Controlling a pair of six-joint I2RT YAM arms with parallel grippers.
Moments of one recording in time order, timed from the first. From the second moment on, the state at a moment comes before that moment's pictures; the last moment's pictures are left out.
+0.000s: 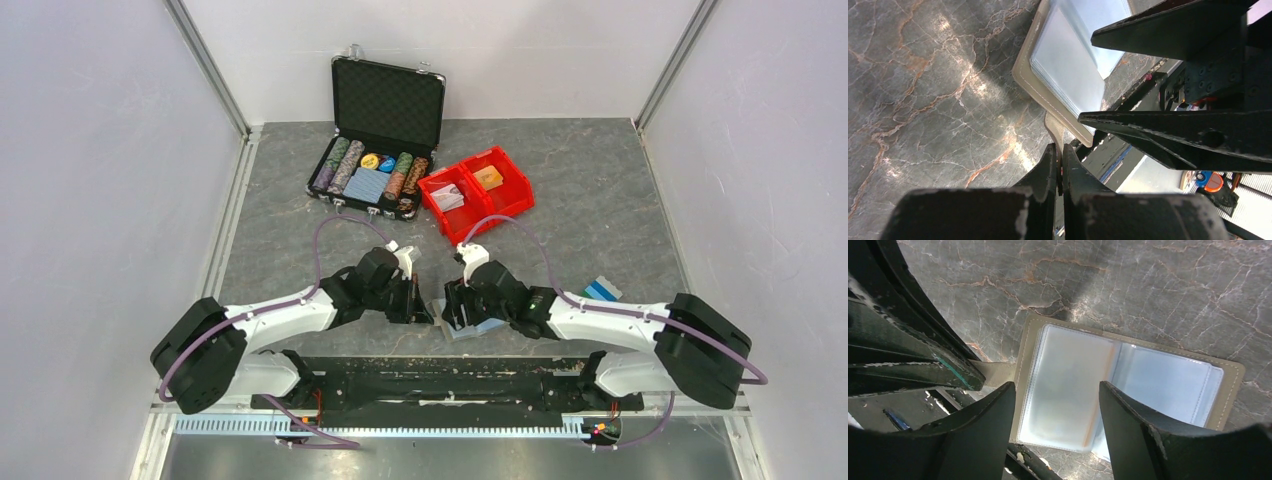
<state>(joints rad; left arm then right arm) -0.80 1.27 0.52 -0.04 0.38 -0.73 0.98 1.28 0.55 0.01 0.06 0.48</state>
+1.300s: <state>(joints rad) -0.80 1.24 0.51 -0.05 0.37 -0.73 0.97 1.16 0.54 -0.29 0.43 0.47</state>
